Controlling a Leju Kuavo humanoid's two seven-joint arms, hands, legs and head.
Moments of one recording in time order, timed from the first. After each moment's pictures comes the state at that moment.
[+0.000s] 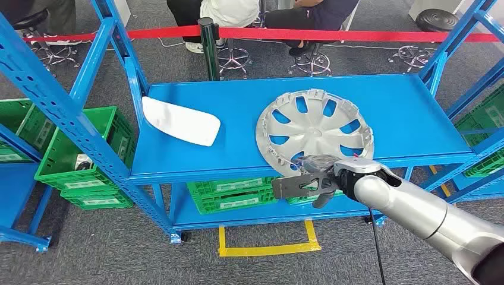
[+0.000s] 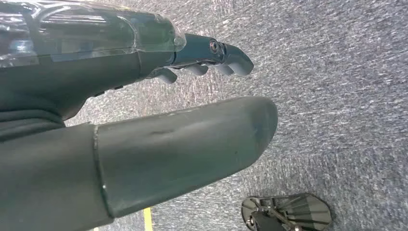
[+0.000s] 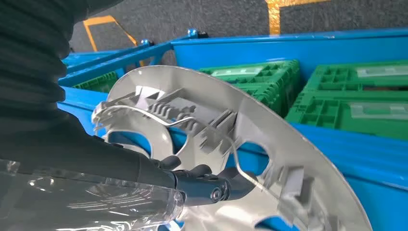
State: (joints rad) left arm -0.19 -0.13 1.20 -0.11 -1.56 0.03 0.00; right arm -0.73 -0.67 0.95 -1.41 0.18 0.41 0.69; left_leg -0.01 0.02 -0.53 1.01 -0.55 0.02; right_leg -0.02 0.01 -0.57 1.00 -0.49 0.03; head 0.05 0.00
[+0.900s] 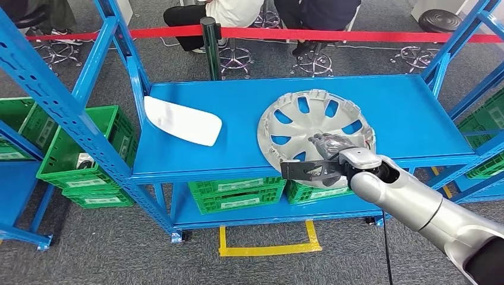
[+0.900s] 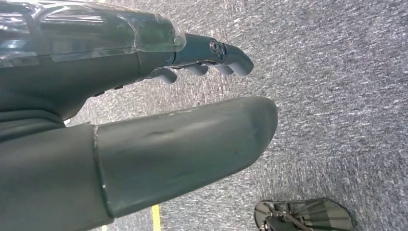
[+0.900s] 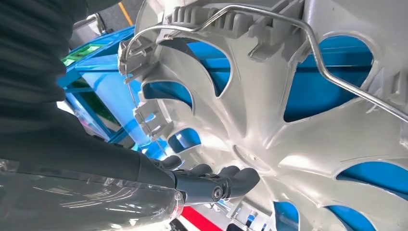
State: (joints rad) left arm -0.16 -0.12 1.20 -0.11 -1.57 0.04 0.00; right arm -0.74 -0.65 0.93 -1.31 0.45 0.30 0.69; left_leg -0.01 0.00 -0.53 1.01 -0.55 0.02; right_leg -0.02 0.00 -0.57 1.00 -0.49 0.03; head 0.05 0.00
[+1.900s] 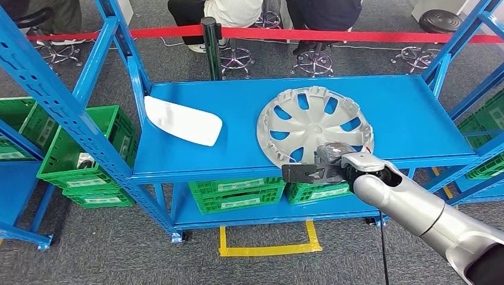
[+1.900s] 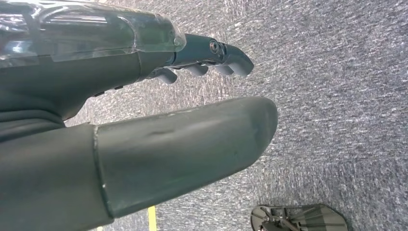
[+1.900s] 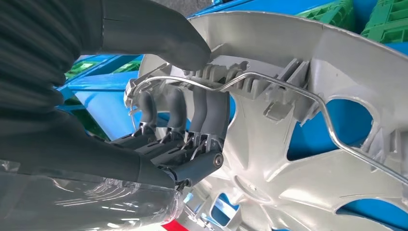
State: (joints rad) left arm -0.16 -0.12 1.20 -0.11 -1.56 0.06 -0.01; right arm -0.68 -0.65 0.87 -1.32 0.41 0.31 0.69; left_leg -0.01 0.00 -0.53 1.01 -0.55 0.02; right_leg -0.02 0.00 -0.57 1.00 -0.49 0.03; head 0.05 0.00
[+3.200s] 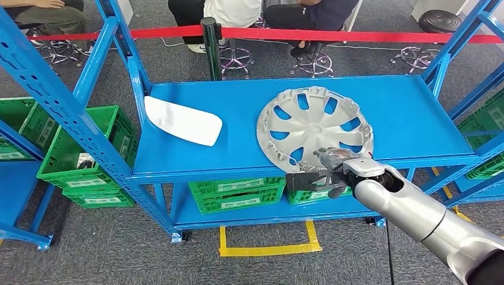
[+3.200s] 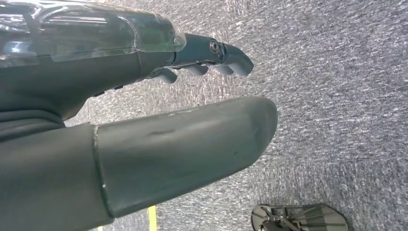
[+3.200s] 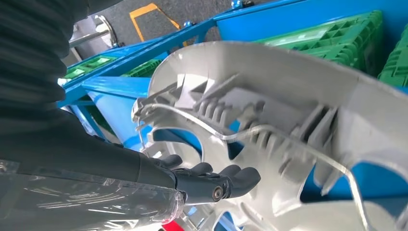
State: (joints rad) left arm -0.16 -0.12 1.22 -0.11 -1.57 0.05 -0.01; right arm -0.63 -0.65 0.84 -1.33 0.47 0.39 0.69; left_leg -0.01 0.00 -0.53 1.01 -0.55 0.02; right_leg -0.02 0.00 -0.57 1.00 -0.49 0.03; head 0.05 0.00
